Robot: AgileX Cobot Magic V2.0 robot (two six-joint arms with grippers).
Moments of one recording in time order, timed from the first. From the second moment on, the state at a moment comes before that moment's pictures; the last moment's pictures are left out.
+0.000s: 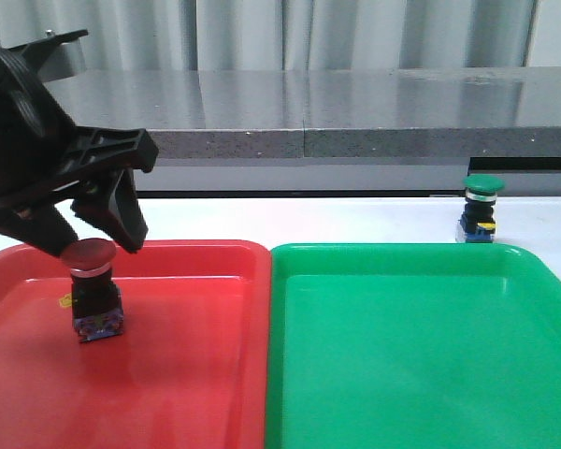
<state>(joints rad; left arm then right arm) -0.45 1.55 -0.89 -0.23 0.45 -0.18 -0.06 -0.01 0.03 -0.04 -0.08 -0.03</state>
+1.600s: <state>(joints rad) -0.16 0.43 -0.42 -0.04 0.34 -0.18 -0.06 -0.01 0.03 -0.04 -0.08 -0.03</state>
